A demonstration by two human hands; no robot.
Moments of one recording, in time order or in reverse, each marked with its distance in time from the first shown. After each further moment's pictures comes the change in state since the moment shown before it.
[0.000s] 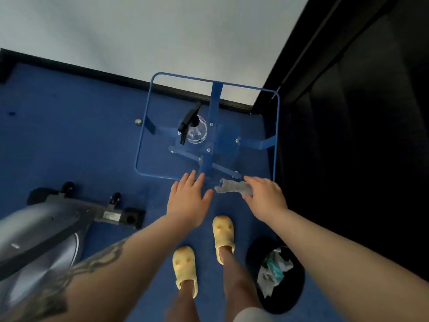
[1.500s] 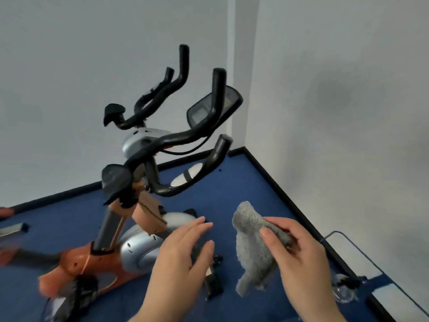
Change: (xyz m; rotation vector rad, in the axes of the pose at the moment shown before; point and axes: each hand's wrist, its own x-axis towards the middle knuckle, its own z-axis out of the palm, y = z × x) left_hand -0.375 -0.067 -0.175 -0.572 1.194 -0.423; right_hand -0.216 -0.302 -0.152 0.795 -0.035 -0.974
